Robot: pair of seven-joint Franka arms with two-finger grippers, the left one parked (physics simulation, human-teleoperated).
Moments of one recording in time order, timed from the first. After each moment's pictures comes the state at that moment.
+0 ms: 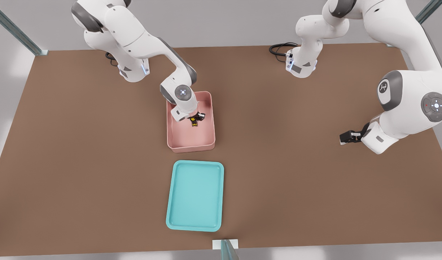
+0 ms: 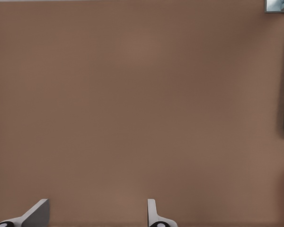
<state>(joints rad) 0.50 0.34 0.29 -2.26 -0.02 2.54 1.01</state>
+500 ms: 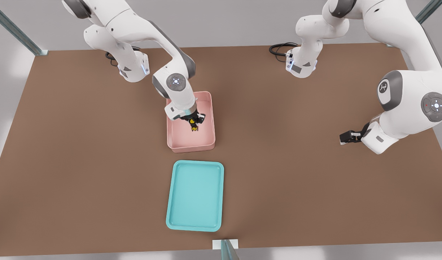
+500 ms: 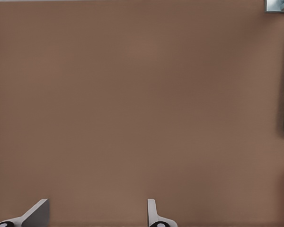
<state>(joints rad) 0.45 0.21 0.27 -2.03 -0.01 2.31 1.01</state>
